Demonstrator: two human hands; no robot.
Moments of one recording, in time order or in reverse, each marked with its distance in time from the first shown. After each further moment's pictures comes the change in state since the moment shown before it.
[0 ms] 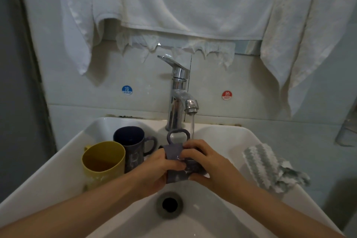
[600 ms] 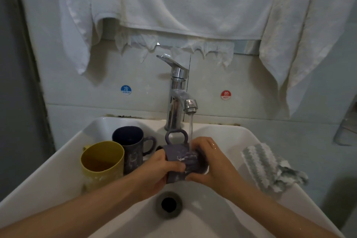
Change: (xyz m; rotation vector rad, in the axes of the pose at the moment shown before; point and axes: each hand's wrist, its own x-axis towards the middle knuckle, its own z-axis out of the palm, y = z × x) left_hand 0.001 -0.004 0.001 0.008 0.043 -0.003; right_hand 0.000 0.002 0.002 0.206 0.088 0.194
